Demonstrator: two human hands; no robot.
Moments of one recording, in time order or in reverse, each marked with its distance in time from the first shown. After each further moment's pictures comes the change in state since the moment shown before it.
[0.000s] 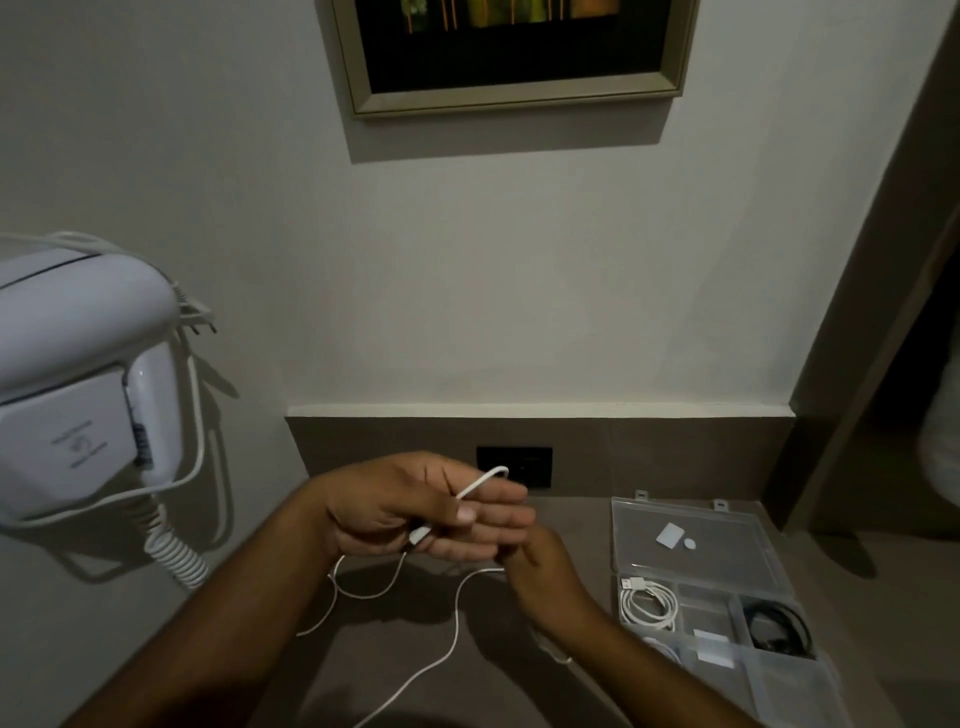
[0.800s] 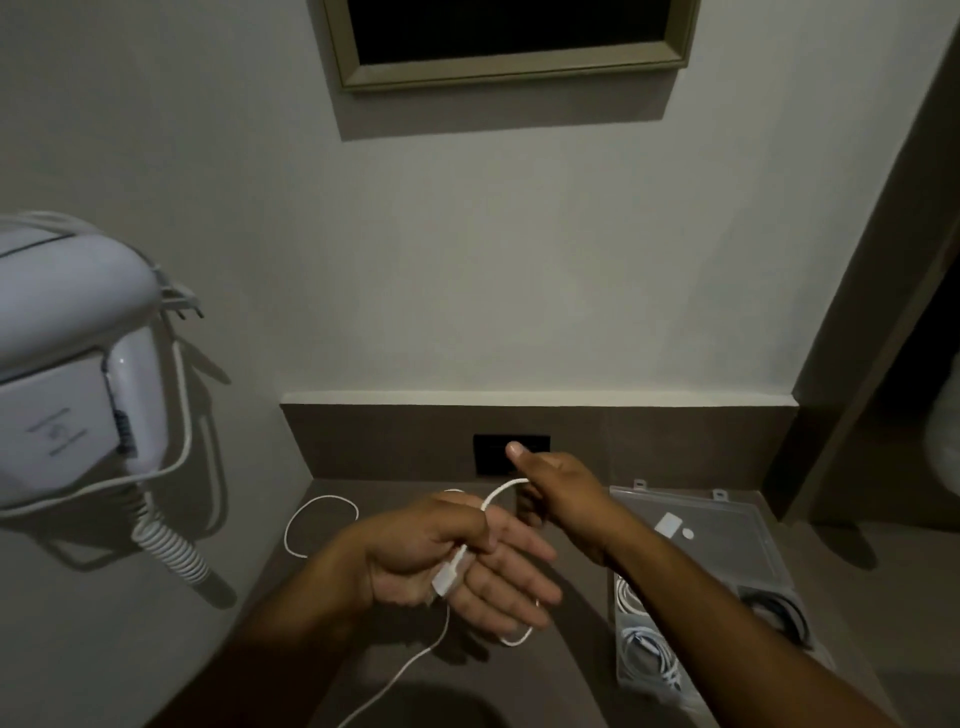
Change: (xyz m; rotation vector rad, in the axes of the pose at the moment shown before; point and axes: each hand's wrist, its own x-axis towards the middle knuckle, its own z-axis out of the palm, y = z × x) left_hand 0.026 -0.034 0.019 -0.114 -0.077 -0.145; right_hand 0.048 -0.022 -0.049 0.185 -0.217 0.204
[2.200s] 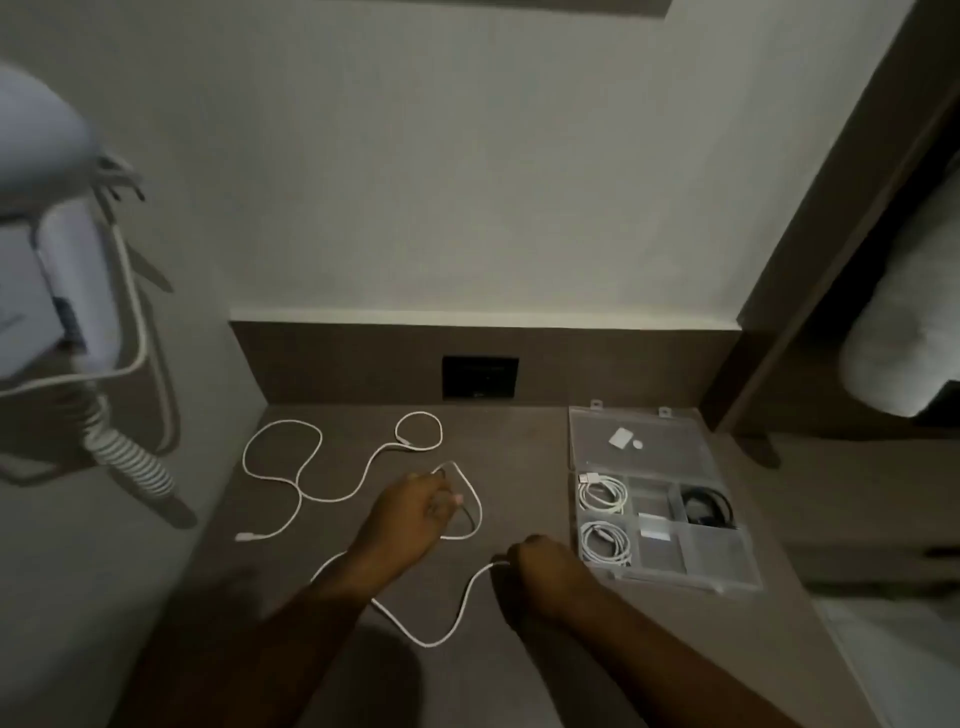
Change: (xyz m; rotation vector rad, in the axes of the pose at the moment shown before) left_hand 0.042 -0.141 -0.084 1.187 0.975 0.355; right_hand -0.081 0.135 0.036 -1.311 -0.176 0.420
